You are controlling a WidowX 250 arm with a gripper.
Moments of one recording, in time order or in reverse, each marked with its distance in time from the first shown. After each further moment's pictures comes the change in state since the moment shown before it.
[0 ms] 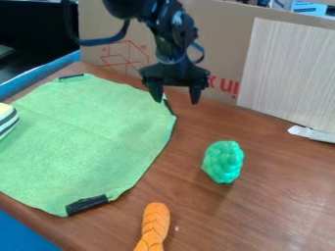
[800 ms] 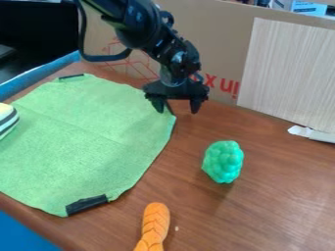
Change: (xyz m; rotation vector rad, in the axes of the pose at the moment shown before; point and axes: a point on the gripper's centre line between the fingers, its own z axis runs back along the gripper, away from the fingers) arm -0.003 0.003 -0.034 0.025 -0.096 0.038
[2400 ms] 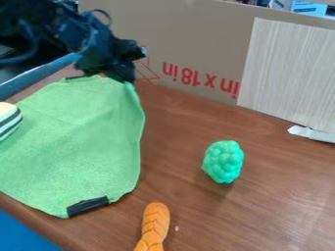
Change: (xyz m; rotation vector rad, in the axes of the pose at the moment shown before) arm 0.017 0.088 0.082 -0.328 -0.055 0.165
